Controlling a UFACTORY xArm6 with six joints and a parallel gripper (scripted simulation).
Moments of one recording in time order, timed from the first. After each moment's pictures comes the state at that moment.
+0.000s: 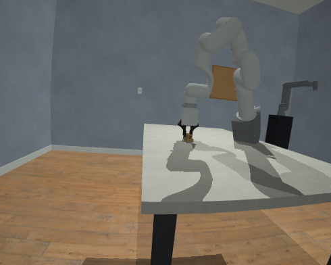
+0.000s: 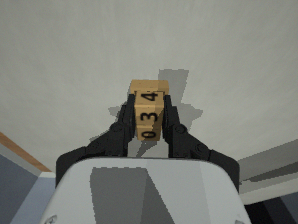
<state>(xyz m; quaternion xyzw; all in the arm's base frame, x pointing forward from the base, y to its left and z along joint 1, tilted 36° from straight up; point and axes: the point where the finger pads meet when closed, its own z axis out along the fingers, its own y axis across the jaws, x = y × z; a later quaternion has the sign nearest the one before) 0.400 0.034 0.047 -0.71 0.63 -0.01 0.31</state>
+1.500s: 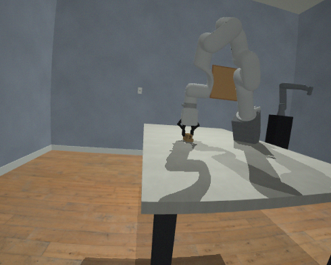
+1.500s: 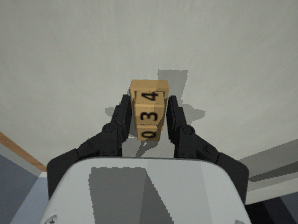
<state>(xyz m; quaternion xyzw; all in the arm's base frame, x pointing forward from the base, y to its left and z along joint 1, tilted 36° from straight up) 0.400 0.034 0.047 -0.71 0.63 -0.01 0.31</state>
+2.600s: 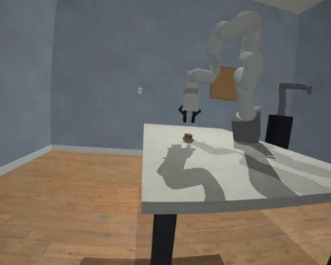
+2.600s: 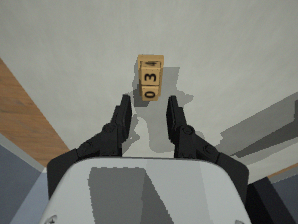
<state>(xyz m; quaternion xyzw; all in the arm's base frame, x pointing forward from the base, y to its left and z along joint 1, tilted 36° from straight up) 0.365 -0.003 0.115 -0.71 0.63 -0.02 0.31</state>
